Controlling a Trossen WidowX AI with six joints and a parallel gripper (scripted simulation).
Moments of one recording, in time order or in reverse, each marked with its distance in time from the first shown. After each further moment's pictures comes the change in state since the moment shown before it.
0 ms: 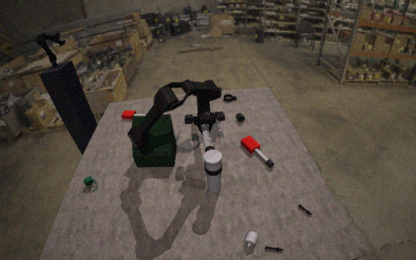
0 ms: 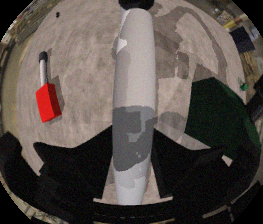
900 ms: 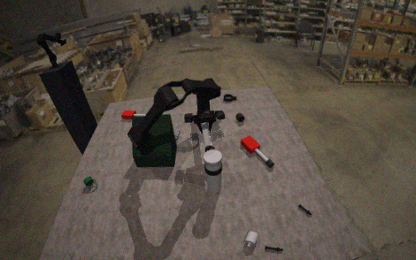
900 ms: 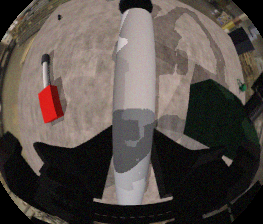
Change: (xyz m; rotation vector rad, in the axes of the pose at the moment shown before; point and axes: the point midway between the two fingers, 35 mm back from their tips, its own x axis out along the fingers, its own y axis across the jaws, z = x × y) arm -0.007 0.000 0.003 0.002 -0.023 0.006
